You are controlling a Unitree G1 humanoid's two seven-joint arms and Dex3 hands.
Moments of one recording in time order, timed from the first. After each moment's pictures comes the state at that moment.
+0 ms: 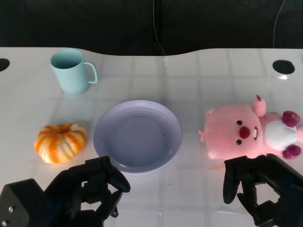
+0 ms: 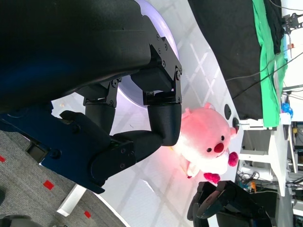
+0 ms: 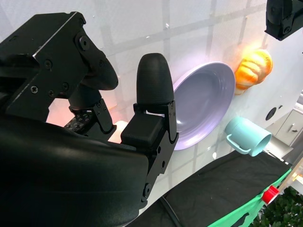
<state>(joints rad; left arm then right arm) 0.25 0.20 -0.06 -0.34 -0.17 0.17 -0.36 0.10 -0.34 0.14 -0.21 -0.21 -0.06 0.37</state>
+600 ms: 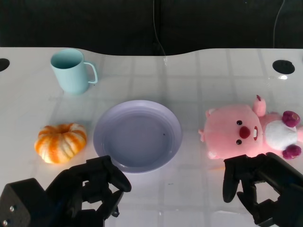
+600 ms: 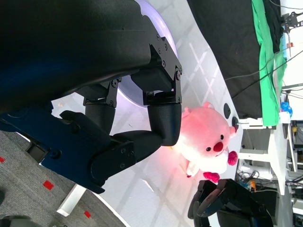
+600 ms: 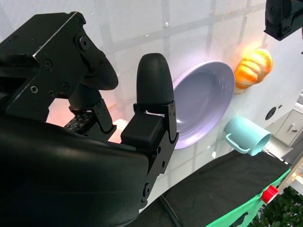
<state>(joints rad) 0.25 0.20 -0.06 -0.34 -0.17 0.17 -0.36 0.09 -0.34 0.14 -0.21 -0.22 -0.06 0.37</state>
